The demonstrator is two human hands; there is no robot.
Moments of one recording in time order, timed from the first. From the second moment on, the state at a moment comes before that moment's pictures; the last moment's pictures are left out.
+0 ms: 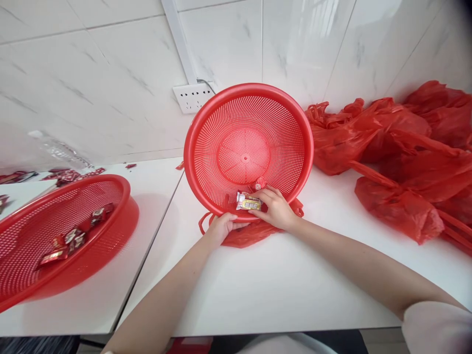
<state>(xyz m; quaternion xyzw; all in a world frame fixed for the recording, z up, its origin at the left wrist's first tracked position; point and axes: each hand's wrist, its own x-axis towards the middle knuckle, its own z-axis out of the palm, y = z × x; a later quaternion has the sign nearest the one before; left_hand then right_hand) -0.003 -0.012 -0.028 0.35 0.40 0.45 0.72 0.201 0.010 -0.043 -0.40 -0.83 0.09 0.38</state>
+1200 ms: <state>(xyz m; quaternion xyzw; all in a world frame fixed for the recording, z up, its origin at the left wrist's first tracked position) -0.022 0.004 -0.025 0.35 0.37 0.55 0.66 0.214 0.010 -0.035 -0.24 -0.90 0.01 0.37</state>
